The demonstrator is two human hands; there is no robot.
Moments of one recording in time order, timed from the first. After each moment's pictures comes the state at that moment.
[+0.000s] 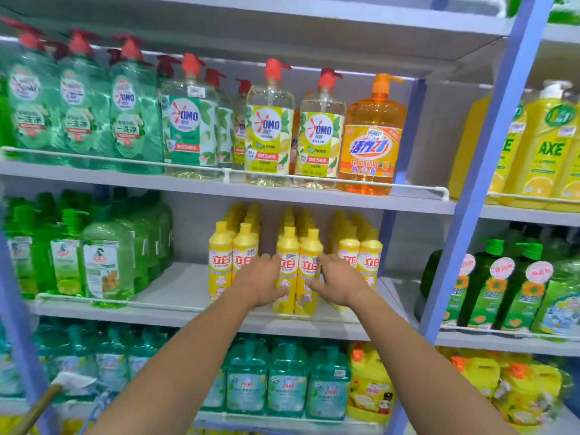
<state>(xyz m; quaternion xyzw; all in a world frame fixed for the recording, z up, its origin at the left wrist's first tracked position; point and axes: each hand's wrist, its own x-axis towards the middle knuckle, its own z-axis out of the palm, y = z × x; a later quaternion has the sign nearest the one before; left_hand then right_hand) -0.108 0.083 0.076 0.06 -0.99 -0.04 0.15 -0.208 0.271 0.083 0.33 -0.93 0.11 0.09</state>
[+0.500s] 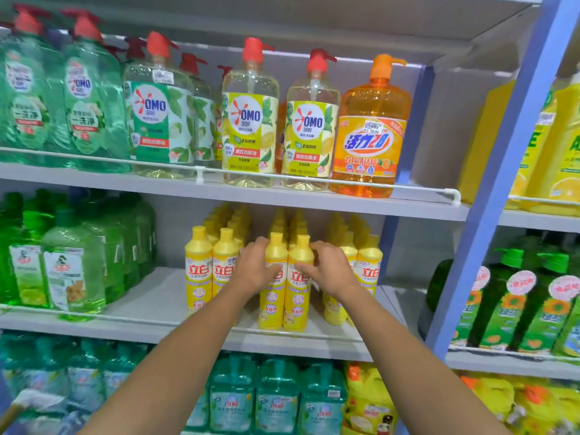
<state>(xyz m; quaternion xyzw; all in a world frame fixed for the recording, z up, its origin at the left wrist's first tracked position) -0.198 0.067 0.074 0.14 -0.91 -0.26 0.29 -0.279 0.246 0.093 0.34 -0.89 0.26 0.15</state>
